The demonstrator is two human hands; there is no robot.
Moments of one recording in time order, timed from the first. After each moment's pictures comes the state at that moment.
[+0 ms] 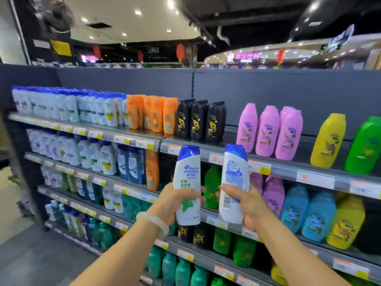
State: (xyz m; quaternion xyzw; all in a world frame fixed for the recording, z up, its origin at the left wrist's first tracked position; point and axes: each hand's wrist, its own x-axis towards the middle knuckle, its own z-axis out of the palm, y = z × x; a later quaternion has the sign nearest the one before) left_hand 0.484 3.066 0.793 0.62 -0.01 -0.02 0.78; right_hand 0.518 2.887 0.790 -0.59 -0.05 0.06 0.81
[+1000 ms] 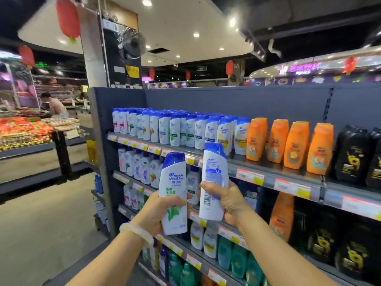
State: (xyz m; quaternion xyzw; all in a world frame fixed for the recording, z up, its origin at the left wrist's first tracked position) left_hand 0.526 3.574 0.816 0.63 0.06 0.10 0.76; right_hand 0.610 3.421 0.825 -0.57 -0.17 0.16 0.79
